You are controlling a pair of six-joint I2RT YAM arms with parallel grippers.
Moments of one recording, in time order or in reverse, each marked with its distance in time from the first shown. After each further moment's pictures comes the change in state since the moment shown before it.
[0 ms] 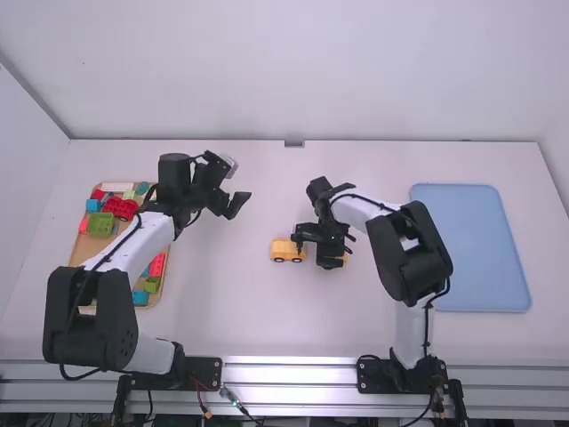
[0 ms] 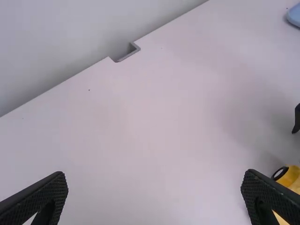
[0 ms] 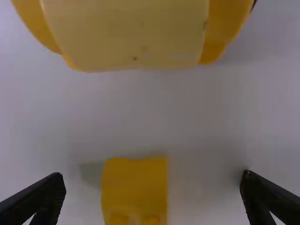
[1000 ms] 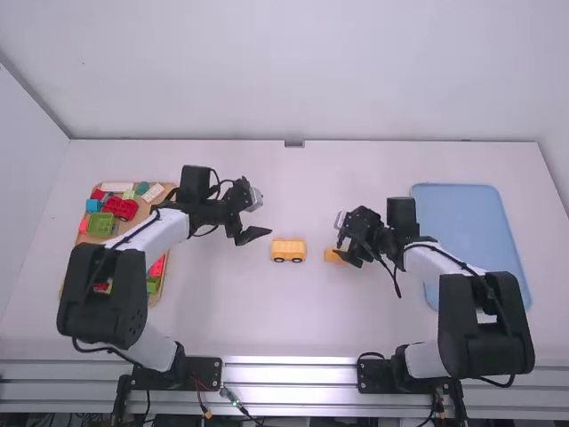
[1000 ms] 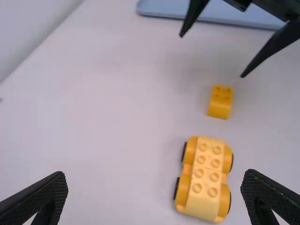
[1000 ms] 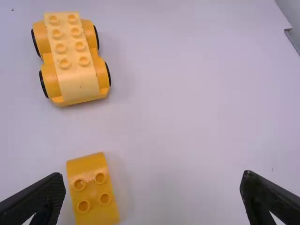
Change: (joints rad) left arm -0.083 0.154 0.000 -0.126 0.426 0.499; right arm -0.374 -0.509 -0.693 0.888 -0.610 0.000
